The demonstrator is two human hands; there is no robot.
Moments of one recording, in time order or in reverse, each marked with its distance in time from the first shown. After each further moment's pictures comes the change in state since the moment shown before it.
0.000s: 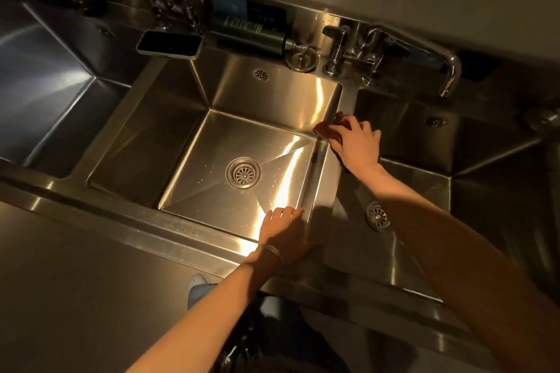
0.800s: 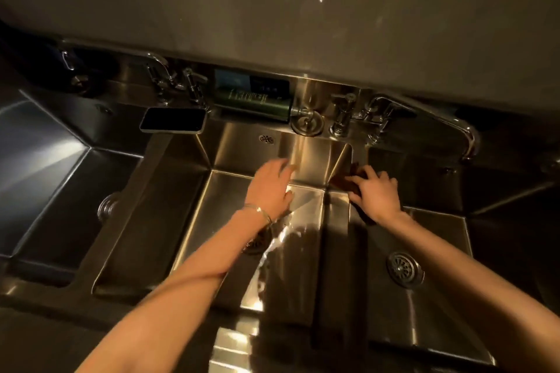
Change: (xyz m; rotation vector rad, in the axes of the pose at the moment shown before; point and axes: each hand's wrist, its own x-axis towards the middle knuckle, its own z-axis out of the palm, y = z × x) left_hand 0.158 -0.079 -0.158 0.167 0.285 0.273; right_hand 0.044 -0.005 -0.018 -0.073 -0.154 0.069
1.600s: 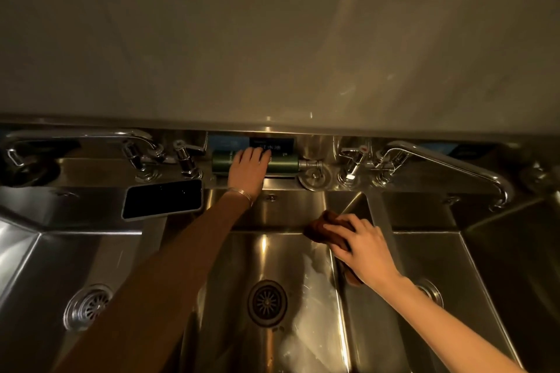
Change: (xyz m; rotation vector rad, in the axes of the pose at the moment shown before) left_hand 0.170 -0.141 -0.031 0.282 0.016 0.115; right_hand 0.022 -0.101 -0.031 0.241 0.065 0.053
